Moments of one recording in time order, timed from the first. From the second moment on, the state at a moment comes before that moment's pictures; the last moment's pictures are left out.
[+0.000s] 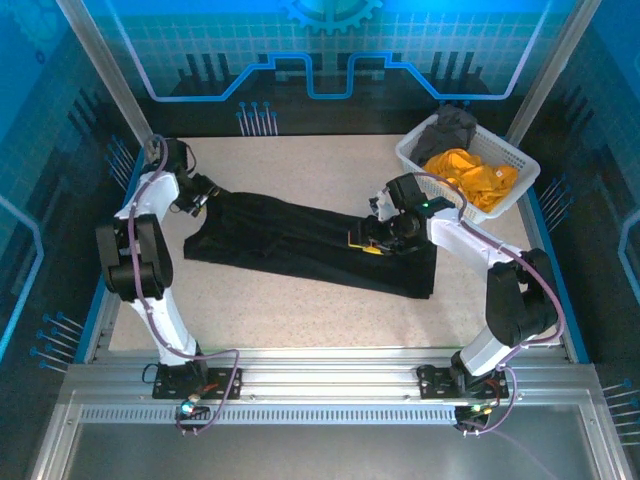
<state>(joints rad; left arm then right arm) 0.19 1.93 1.50 -0.67 0.18 -0.75 0.38 1.61 1.14 -0.64 -0.57 0.53</state>
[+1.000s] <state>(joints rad) 0.19 2.00 1.47 -0.74 0.14 -0.72 0.26 1.59 1.14 -0.68 -0.44 0.49</state>
